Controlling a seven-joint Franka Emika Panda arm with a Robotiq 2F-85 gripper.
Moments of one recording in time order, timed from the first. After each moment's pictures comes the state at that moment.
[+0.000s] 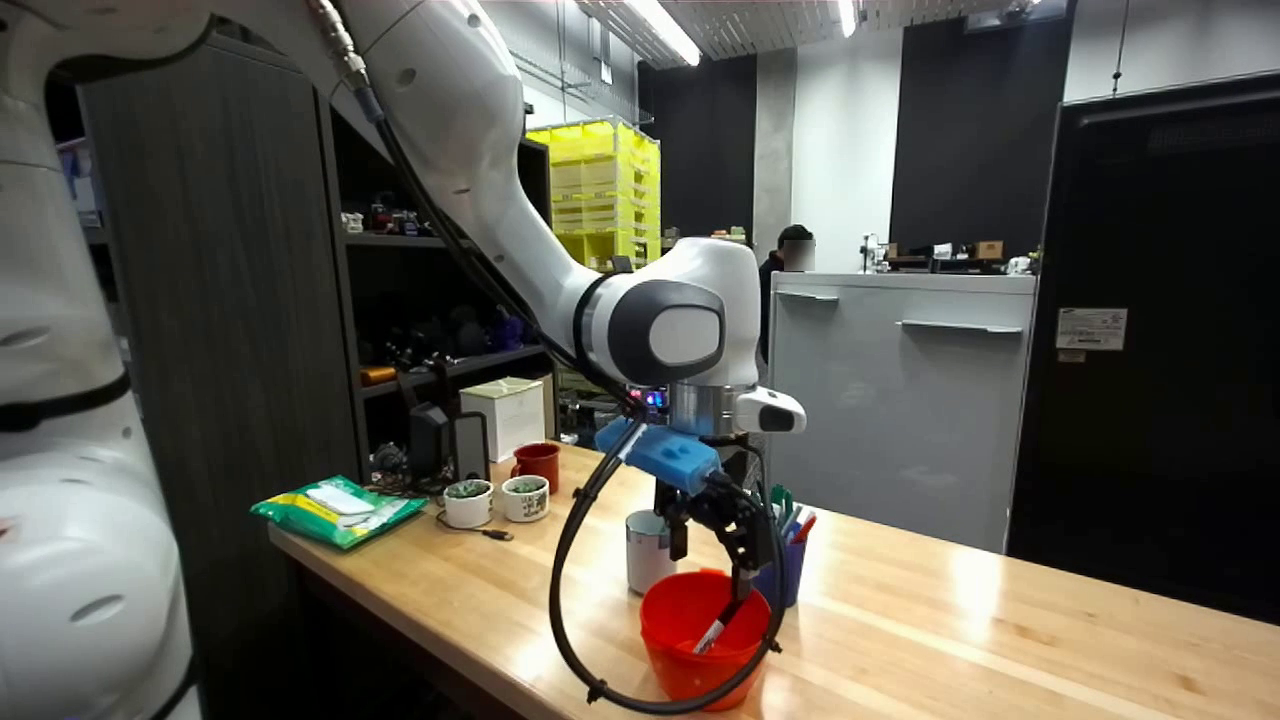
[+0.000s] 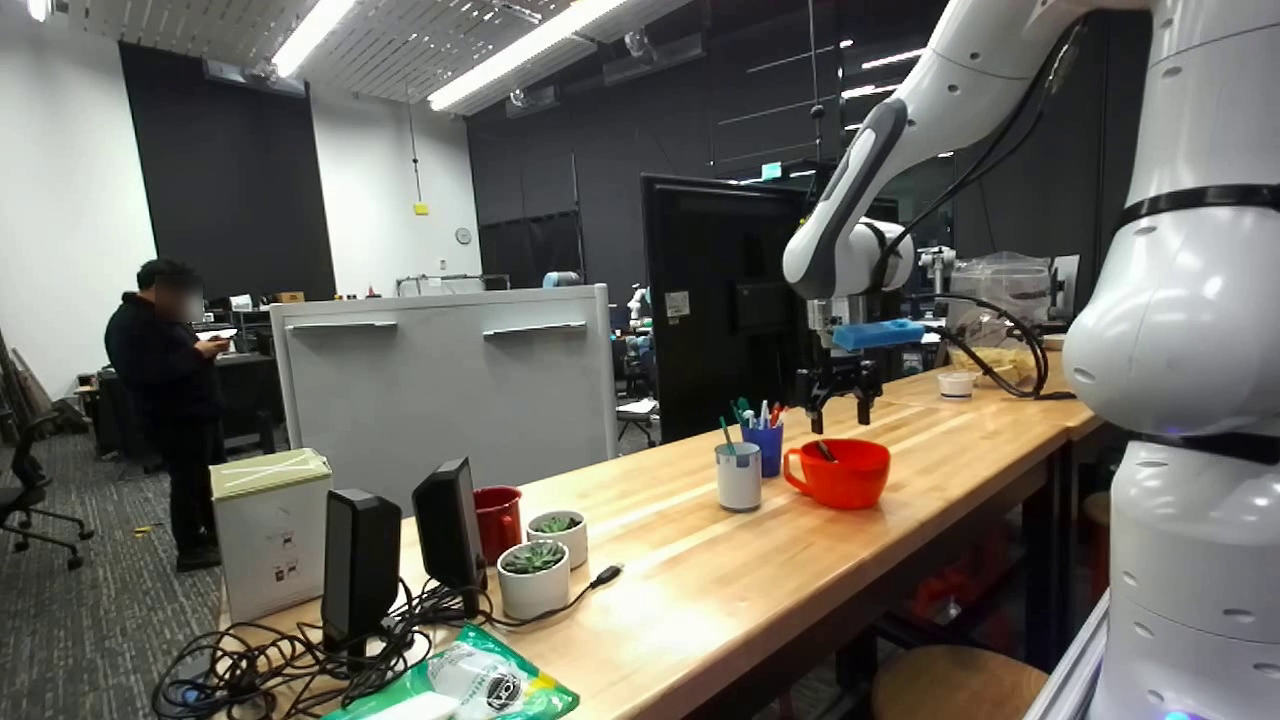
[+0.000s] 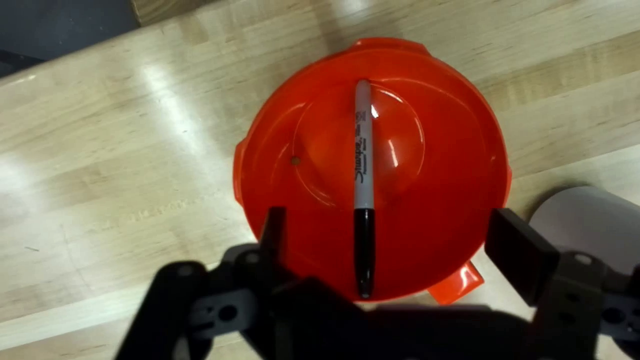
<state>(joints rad) -0.21 -0.09 -0.25 -2.46 -0.06 2.38 -0.07</state>
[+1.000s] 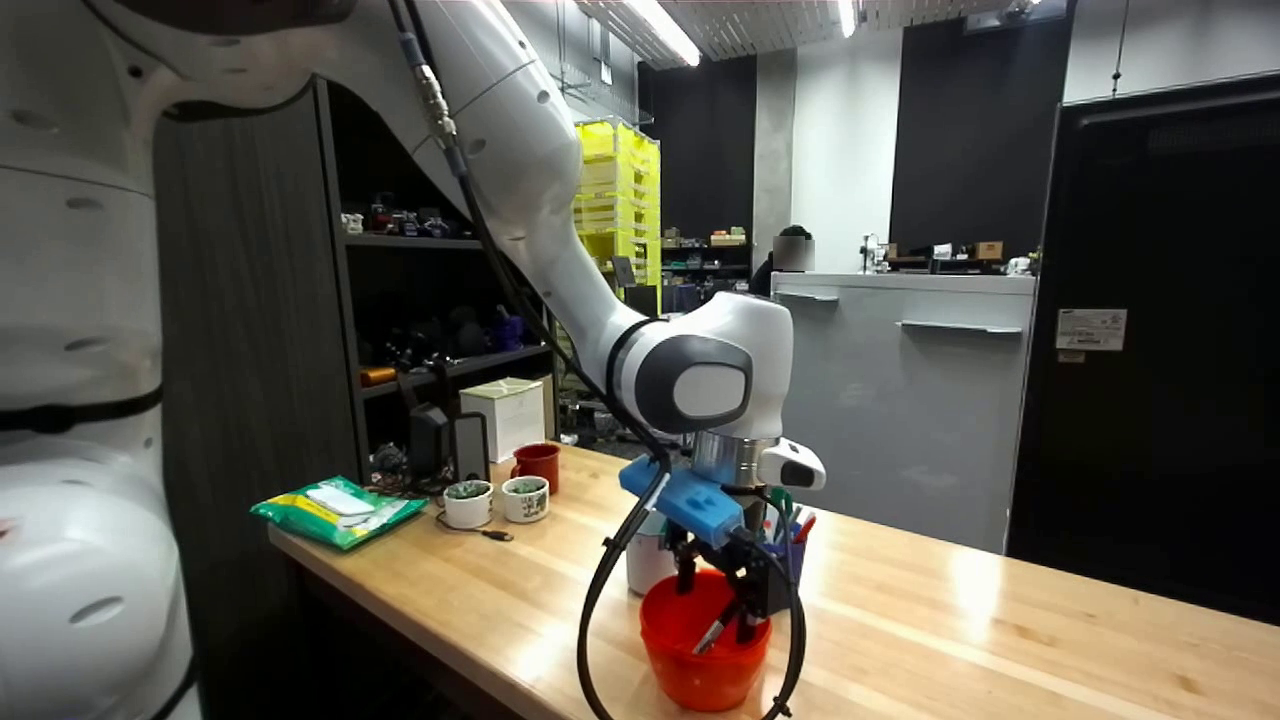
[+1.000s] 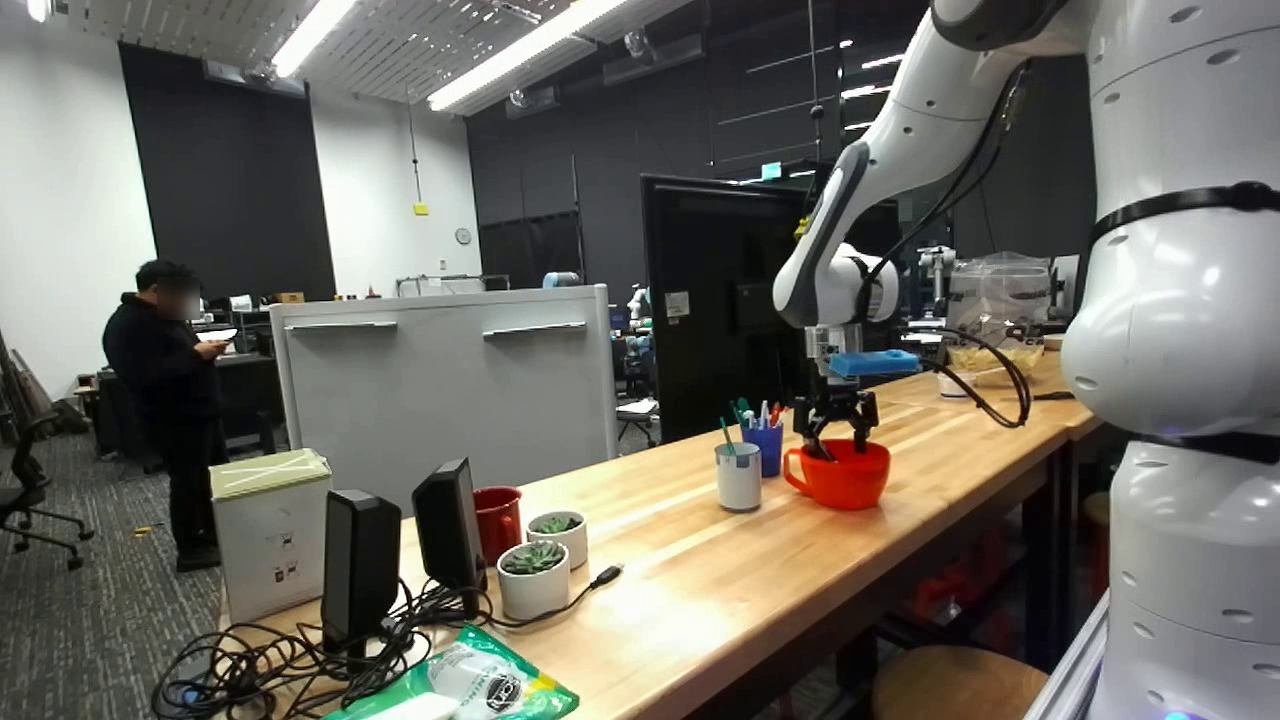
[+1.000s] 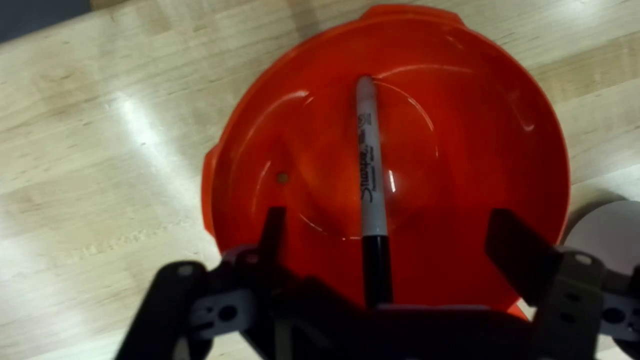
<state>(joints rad) -0.21 0.08 -0.26 -2.39 0.08 2.40 -0.18</state>
